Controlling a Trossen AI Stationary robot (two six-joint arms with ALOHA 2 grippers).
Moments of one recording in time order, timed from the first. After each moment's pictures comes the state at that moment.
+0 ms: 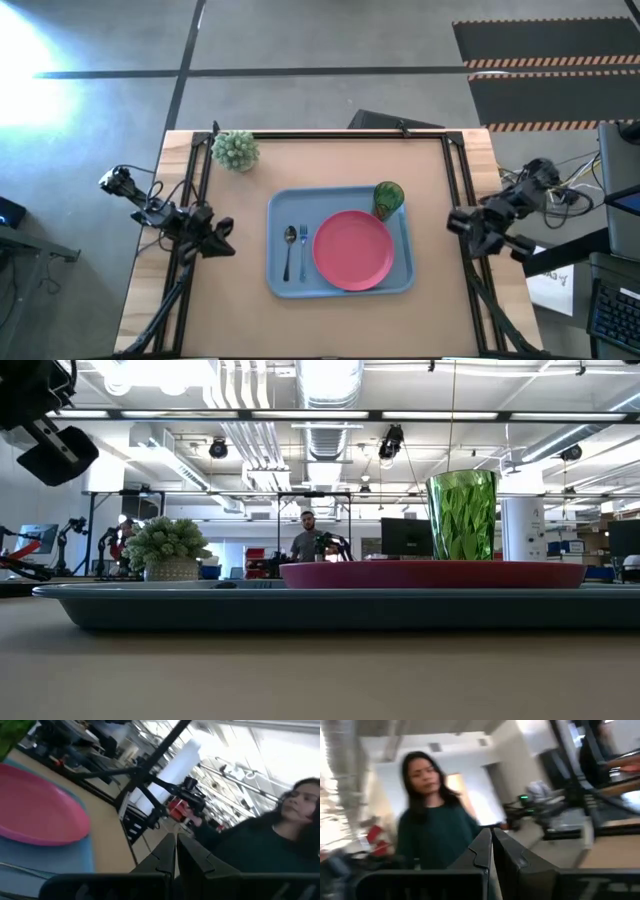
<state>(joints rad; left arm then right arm) -0.59 0.03 0.02 0.15 -0.16 -0.72 0.63 0.09 0.33 0.05 -0.17 0.46</state>
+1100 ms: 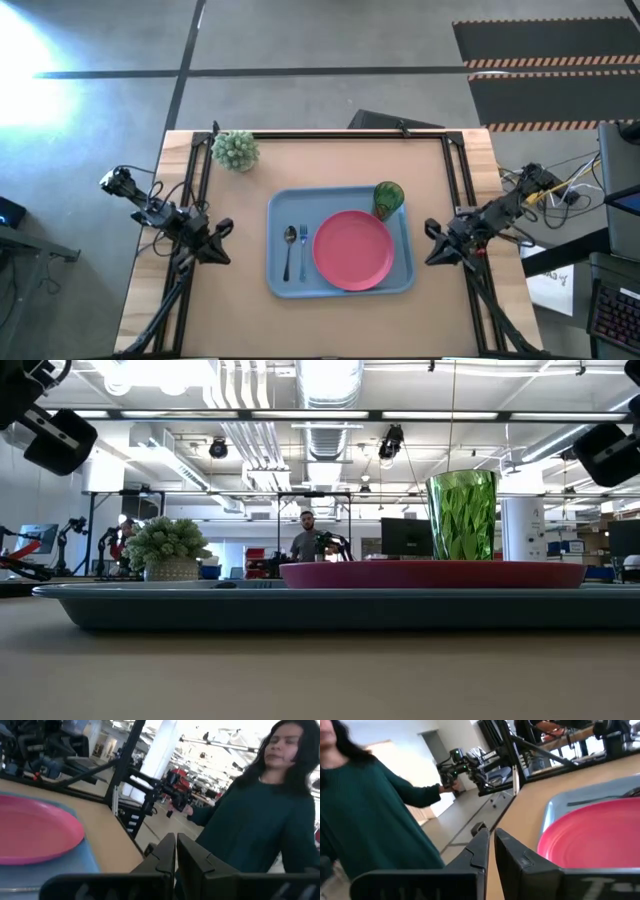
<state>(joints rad) -0.59 0.00 0.02 0.12 -0.02 -0.46 0.63 0.01 0.02 0.02 0.05 0.44</state>
